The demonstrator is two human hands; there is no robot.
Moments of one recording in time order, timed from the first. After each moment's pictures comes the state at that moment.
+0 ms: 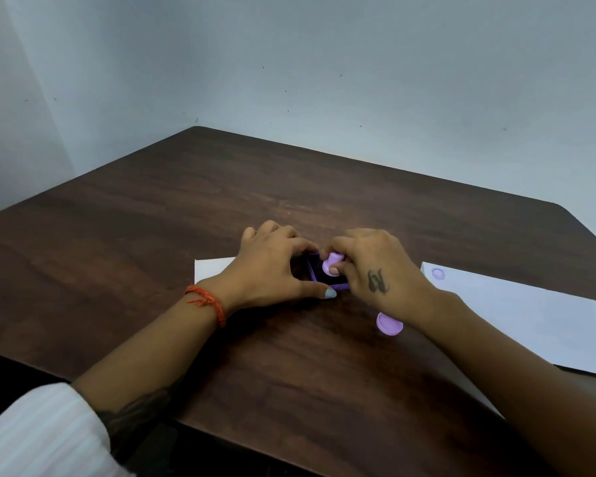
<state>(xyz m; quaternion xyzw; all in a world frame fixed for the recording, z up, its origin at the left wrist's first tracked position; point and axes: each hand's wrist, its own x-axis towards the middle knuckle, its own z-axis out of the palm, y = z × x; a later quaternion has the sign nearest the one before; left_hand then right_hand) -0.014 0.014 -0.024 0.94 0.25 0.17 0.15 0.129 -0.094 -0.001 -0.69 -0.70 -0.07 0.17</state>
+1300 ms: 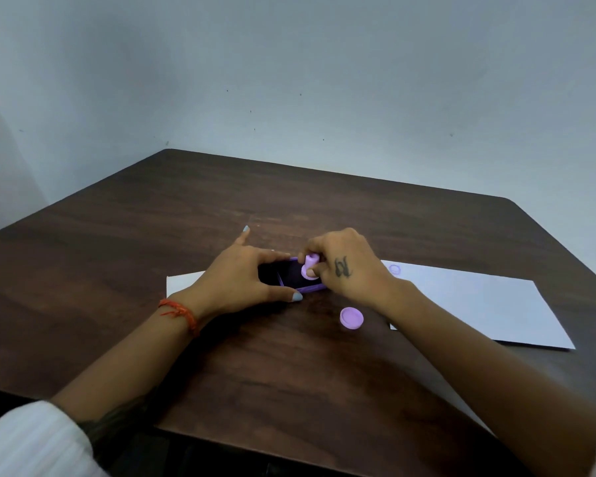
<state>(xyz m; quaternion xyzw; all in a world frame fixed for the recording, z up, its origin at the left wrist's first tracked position) -0.016 0.005 -0.015 0.92 0.25 0.17 0.23 0.131 -0.099 0.013 -0.74 -0.64 -0.02 0.20</state>
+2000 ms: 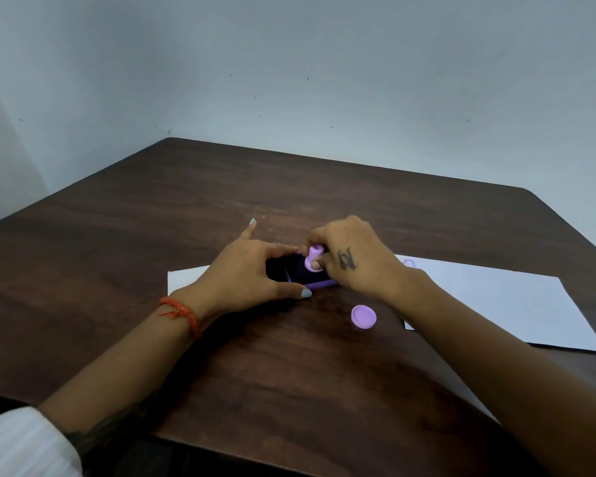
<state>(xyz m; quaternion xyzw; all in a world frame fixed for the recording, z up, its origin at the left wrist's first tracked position) -0.013 0.006 -0.017 0.93 0.24 0.18 0.21 0.133 -0.089 0.014 -0.73 -0.66 -0.04 0.17</state>
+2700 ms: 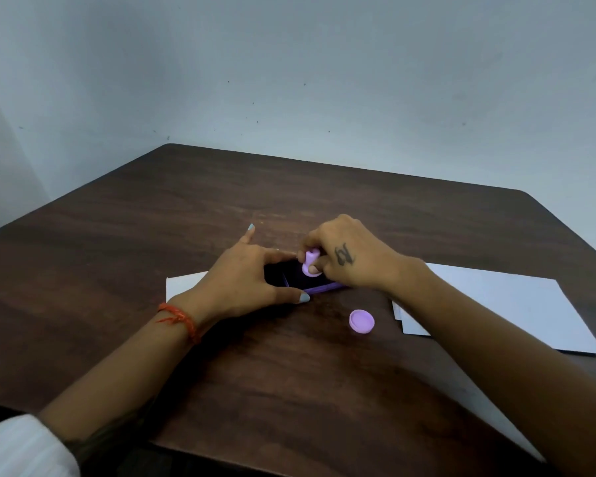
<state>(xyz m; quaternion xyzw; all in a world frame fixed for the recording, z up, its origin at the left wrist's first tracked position) -0.011 0.005 -0.015 0.93 0.22 0.21 0.19 0.132 -0.088 0.029 -0.71 -0.70 -0.02 0.10</state>
